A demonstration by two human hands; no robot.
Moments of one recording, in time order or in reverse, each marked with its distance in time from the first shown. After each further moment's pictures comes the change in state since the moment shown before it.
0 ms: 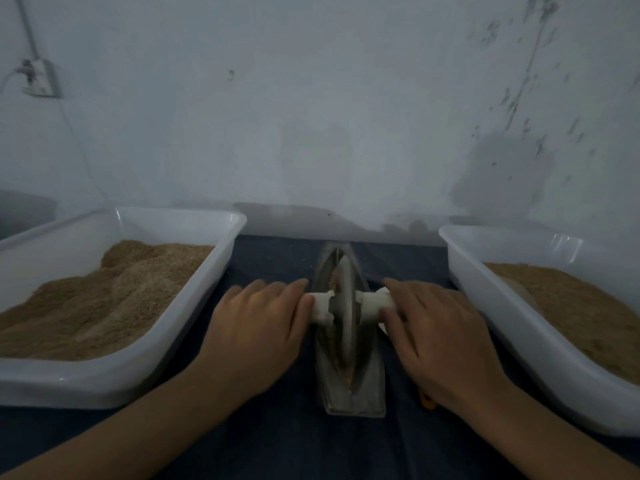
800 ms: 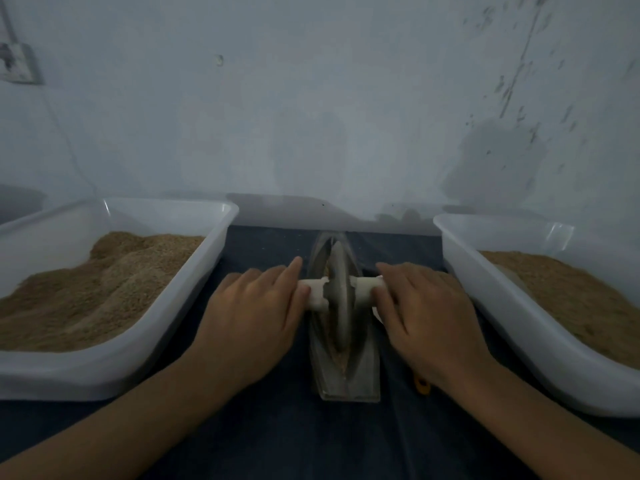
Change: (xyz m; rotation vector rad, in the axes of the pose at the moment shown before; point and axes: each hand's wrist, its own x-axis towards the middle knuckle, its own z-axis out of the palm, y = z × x) left_hand 0.001 -0.002 0.008 0.025 0.022 0.062; right_hand 0.009 -0.005 0.002 0.036 -0.049 0.075
